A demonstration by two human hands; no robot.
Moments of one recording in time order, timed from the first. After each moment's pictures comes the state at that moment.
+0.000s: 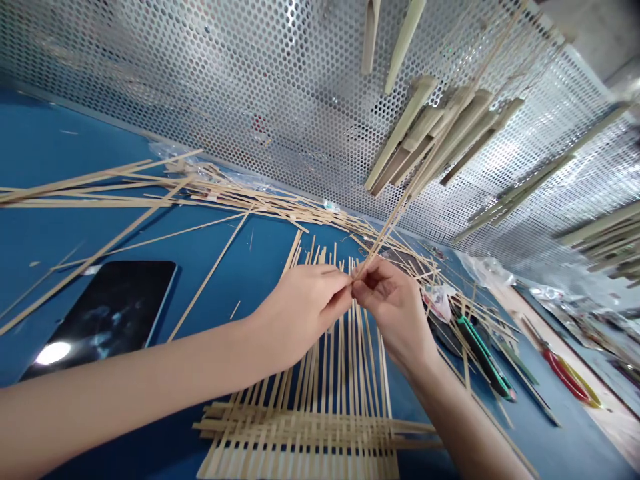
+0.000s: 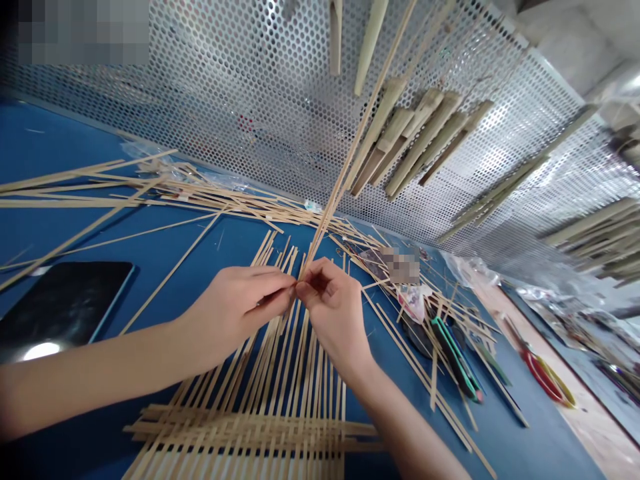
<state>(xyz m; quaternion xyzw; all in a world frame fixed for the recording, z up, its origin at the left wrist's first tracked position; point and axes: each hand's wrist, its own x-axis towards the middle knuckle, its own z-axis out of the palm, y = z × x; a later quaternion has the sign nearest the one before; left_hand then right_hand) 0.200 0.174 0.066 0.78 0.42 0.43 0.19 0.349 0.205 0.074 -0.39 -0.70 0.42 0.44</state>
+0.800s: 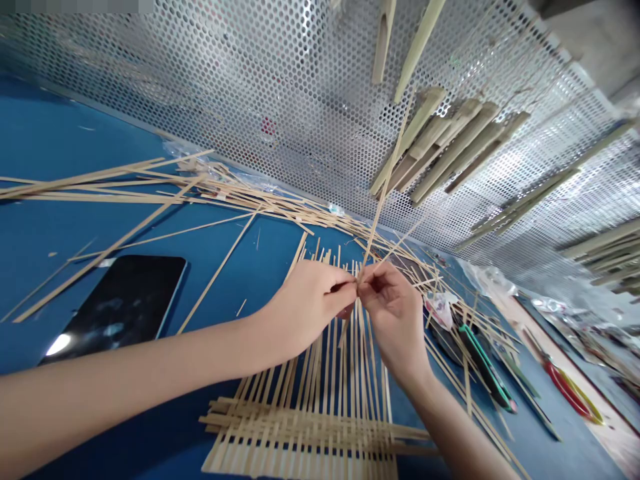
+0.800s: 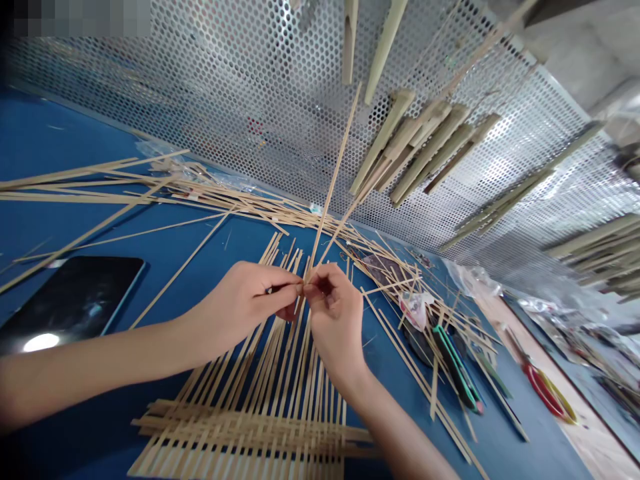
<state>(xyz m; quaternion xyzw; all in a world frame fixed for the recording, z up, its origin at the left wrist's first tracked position) 0.199 0.176 0.073 0.69 0.48 0.40 0.36 0.340 0.199 0.068 -0.38 -0.70 0.36 0.49</state>
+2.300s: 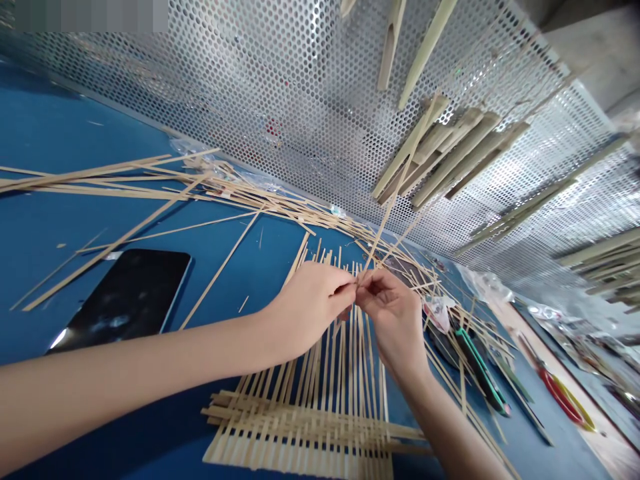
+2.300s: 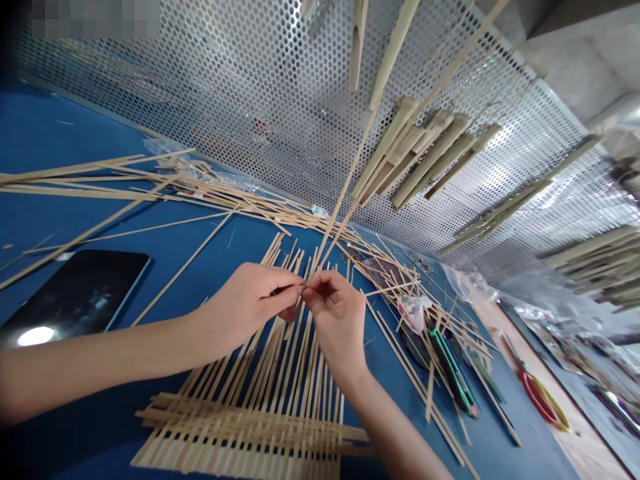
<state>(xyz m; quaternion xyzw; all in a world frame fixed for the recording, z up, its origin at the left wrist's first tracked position) 0.200 0.173 0.070 0.71 0.48 0.40 0.32 0.343 0.201 0.061 -0.40 -0.67 0.41 0.47</state>
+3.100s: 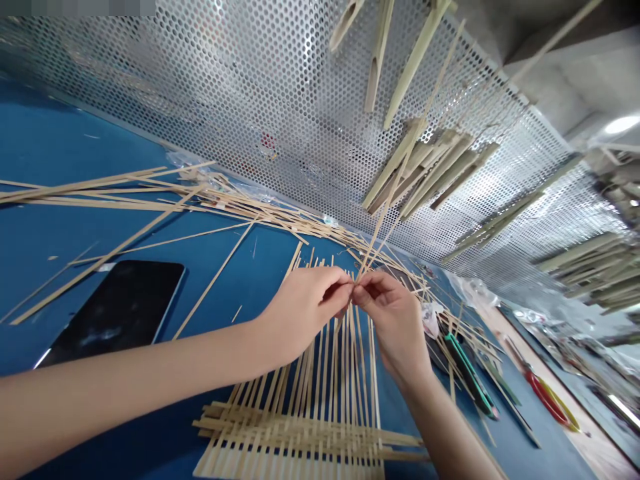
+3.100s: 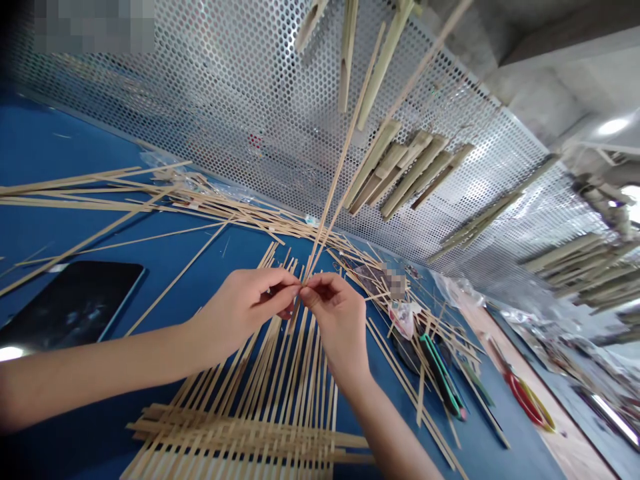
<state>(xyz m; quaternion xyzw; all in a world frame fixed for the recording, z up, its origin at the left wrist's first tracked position) 0.200 0.171 0.073 0.70 0.46 0.47 0.29 0.349 0.203 0.073 -0.40 -0.64 0.43 0.50</state>
